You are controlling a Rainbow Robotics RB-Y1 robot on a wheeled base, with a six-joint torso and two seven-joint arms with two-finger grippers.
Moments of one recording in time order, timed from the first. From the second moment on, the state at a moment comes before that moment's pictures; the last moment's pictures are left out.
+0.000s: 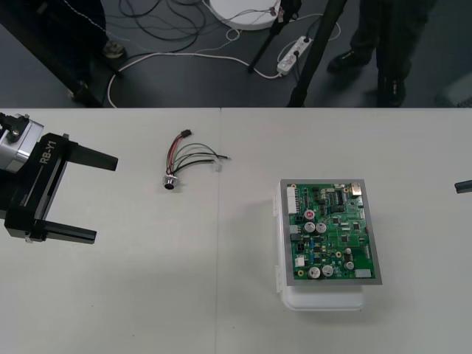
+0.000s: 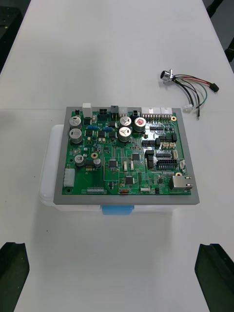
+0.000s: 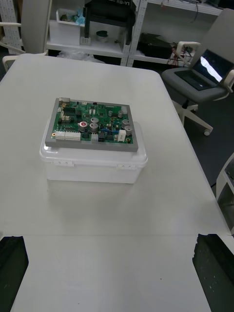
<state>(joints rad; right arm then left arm) 0.14 -1.05 -0.41 -1.85 1.16 -1.56 0.00 -0.16 1.36 -0.16 -1.96 -0.74 -1.14 0.10</state>
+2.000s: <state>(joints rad) 0.14 -1.05 -0.41 -1.85 1.16 -1.56 0.00 -0.16 1.36 -0.16 -1.96 -0.74 -1.14 0.10</state>
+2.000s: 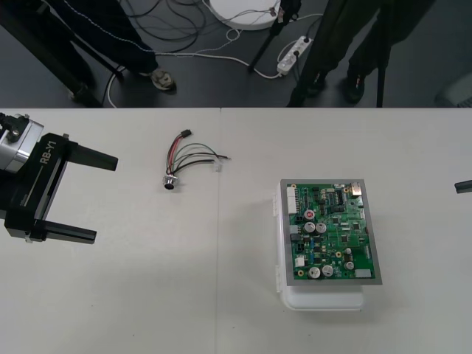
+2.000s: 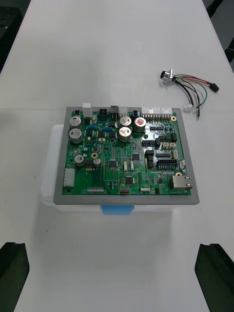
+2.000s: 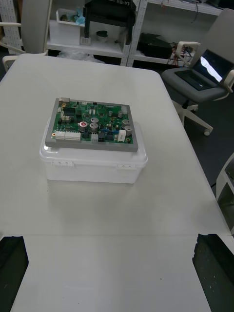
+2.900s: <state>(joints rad) 0.14 -1.05 -0.41 -1.85 1.16 -1.56 0.00 -0.11 1.32 -0.17 -1.96 -0.74 -1.14 0.10</state>
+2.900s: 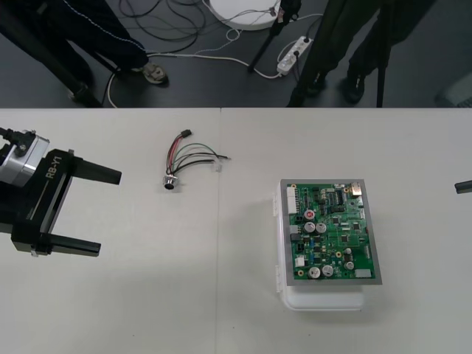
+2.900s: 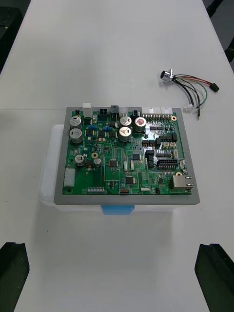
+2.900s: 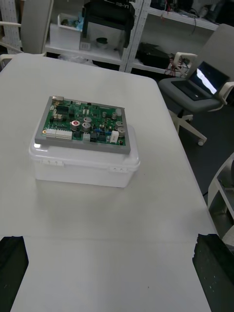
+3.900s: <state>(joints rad) 0.24 -1.13 -0.27 -1.63 0.69 -1.56 0.01 -0.37 1.19 -0.32 -1.93 -1.24 -1.11 0.69</state>
